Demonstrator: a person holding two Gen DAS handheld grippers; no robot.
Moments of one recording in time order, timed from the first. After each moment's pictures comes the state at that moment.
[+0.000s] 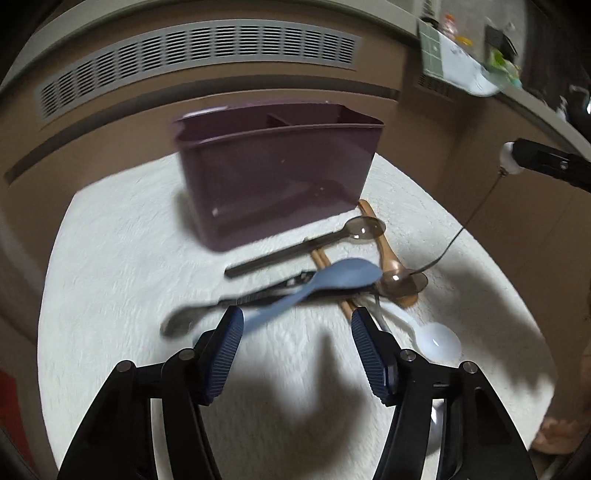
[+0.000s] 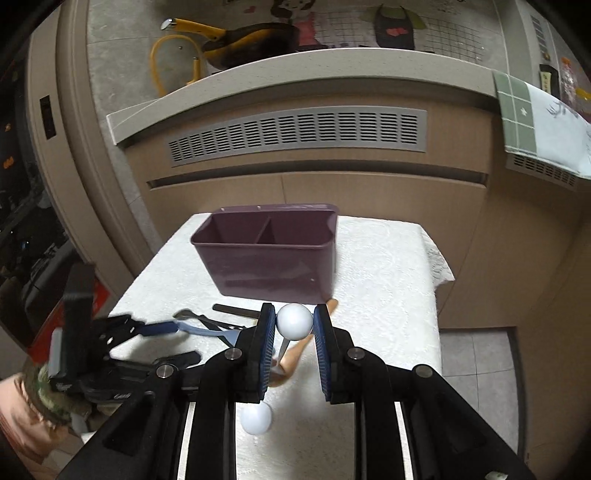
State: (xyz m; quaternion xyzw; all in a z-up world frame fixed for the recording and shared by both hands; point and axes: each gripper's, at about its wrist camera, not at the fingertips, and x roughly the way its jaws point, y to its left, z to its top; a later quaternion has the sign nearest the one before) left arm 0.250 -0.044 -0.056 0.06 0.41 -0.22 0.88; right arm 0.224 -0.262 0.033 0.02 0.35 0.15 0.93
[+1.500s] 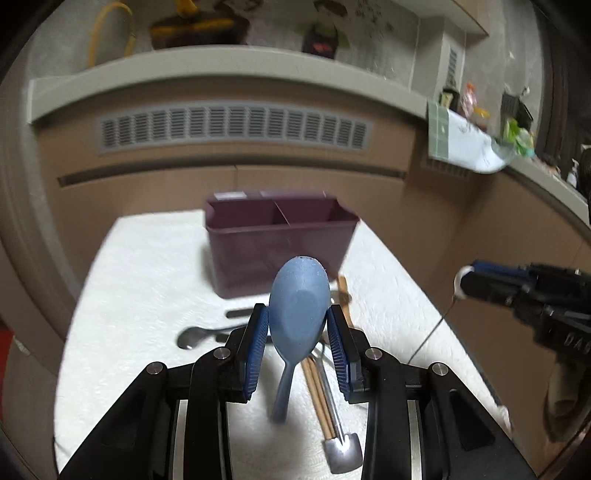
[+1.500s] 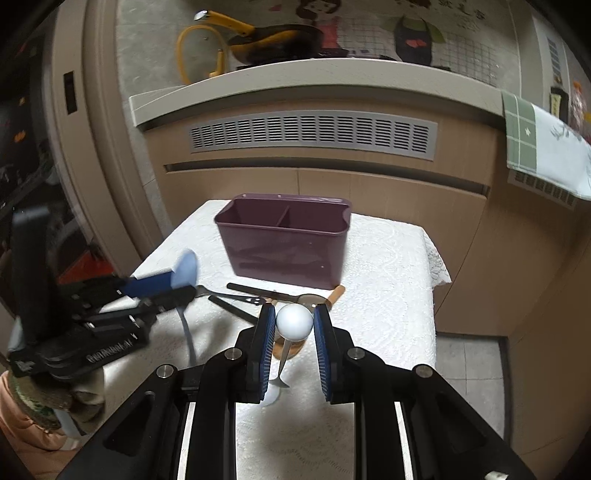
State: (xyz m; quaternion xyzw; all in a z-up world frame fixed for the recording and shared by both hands) left arm 0.193 -0.039 0.022 -0.03 0.31 -0.15 0.94; right arm 0.184 -0.245 0.044 -0.04 0.34 0.17 0.93
